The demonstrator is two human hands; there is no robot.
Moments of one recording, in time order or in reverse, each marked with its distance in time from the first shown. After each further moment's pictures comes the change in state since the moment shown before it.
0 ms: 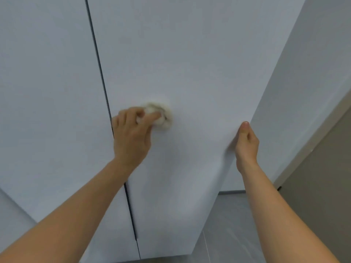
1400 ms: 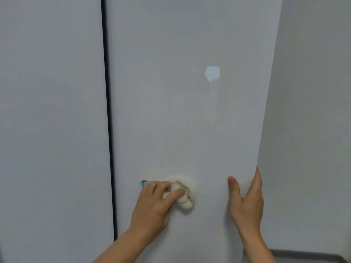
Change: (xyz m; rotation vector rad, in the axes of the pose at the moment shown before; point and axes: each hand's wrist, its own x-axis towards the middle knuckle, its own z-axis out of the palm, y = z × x) left_hand -0.447 0.023 0.215 0.001 -0.113 0.171; right_hand -0.083 0.446 -0.010 -0.133 0.023 -0.475
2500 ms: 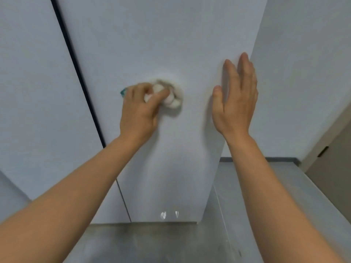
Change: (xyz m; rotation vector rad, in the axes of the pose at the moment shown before) left_hand 0.003 0.010 0.013 -0.040 0.126 -0.090; right_hand -0.007 -0.015 -0.019 -0.413 -0.017 -0.440
